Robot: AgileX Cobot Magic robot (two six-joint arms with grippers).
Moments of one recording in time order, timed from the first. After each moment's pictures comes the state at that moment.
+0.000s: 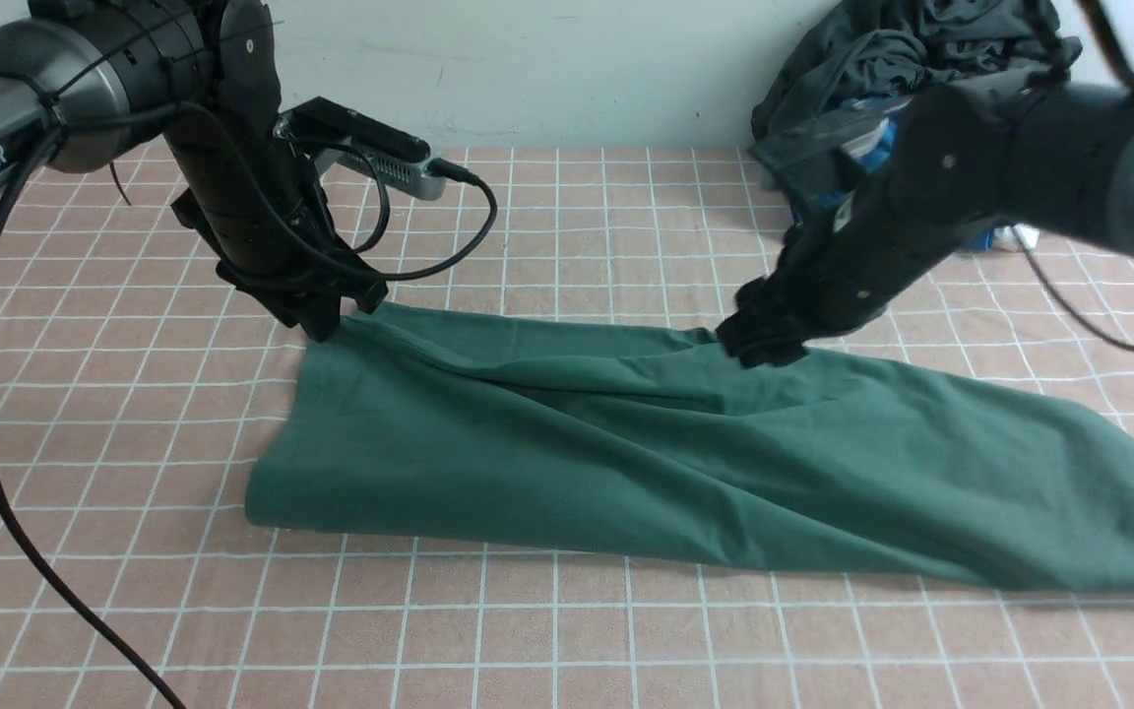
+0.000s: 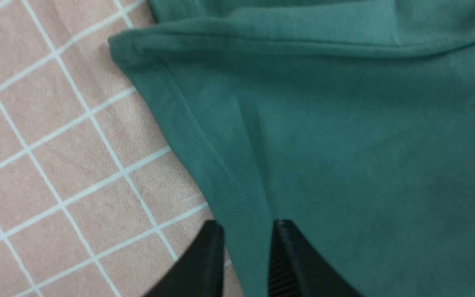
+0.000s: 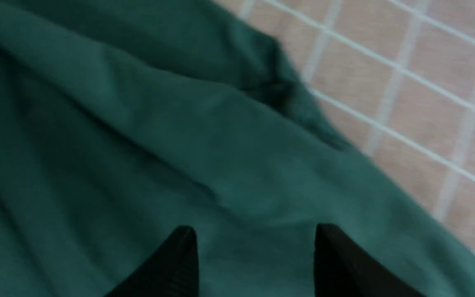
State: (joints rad) right arm 0.40 1.97 -1.53 0.12 0.80 -0.20; left arm -0.18 2.04 -1.80 0.02 1.13 0.30
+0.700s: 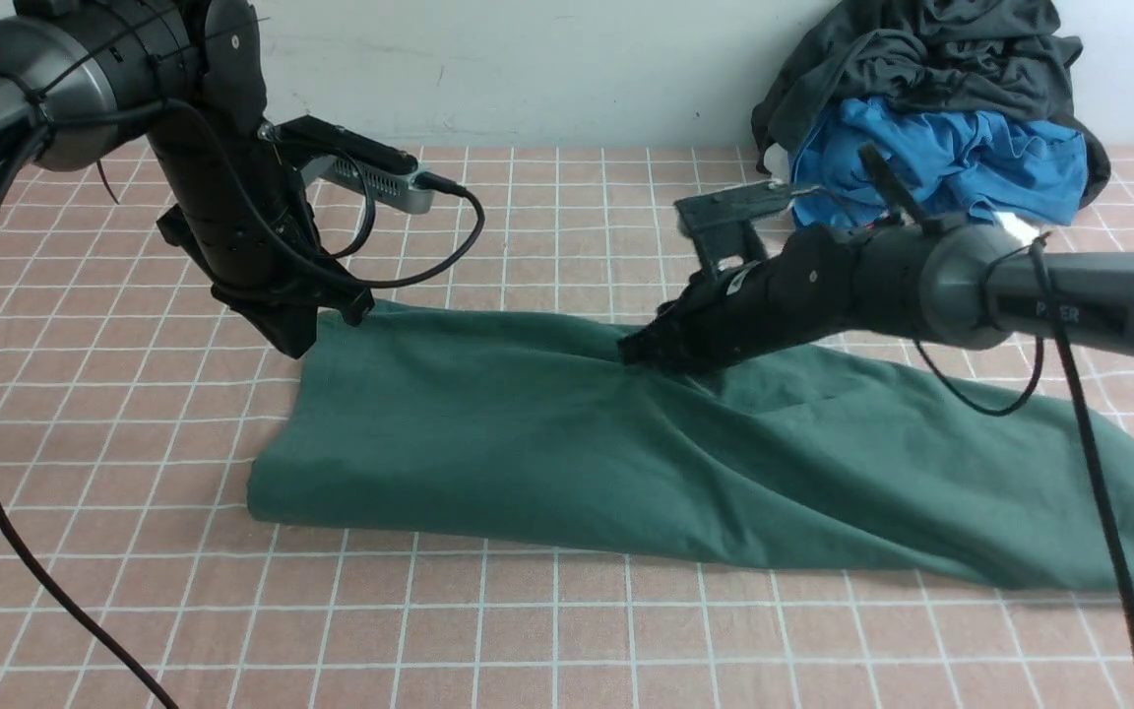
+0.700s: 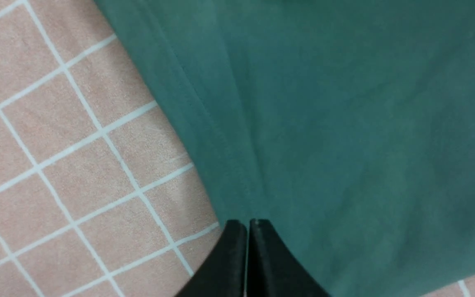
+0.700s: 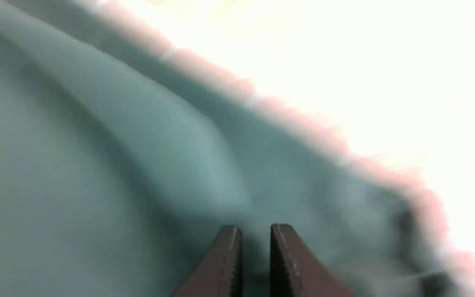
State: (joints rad) right arm 0.36 2.22 -1.62 0.34 0.37 -0.20; left arm -0.17 2.04 -1.80 -0.02 1.21 0.32
